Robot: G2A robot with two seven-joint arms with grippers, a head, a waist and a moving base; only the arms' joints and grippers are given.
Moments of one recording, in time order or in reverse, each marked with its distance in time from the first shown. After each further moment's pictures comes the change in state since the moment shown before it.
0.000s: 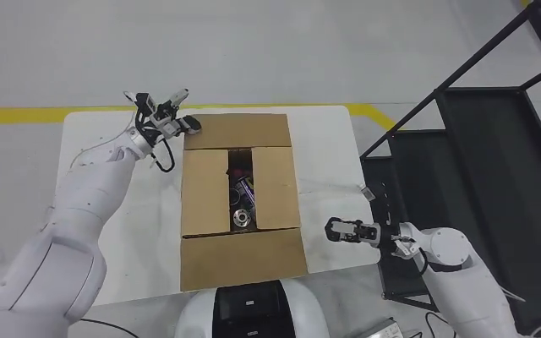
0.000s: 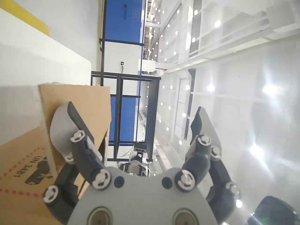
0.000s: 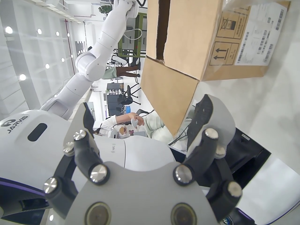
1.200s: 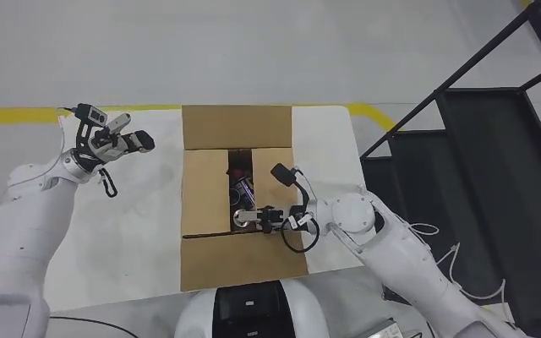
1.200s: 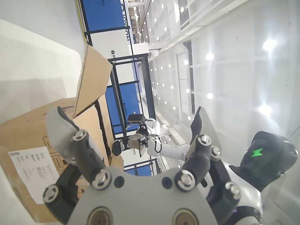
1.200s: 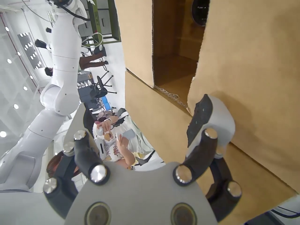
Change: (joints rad) left arm 0.287 0.303 -0.387 -0.431 0.029 -0.061 -0.292; right arm 0.499 -0.067 -0.618 -0.074 -0.335 0.621 -0.293
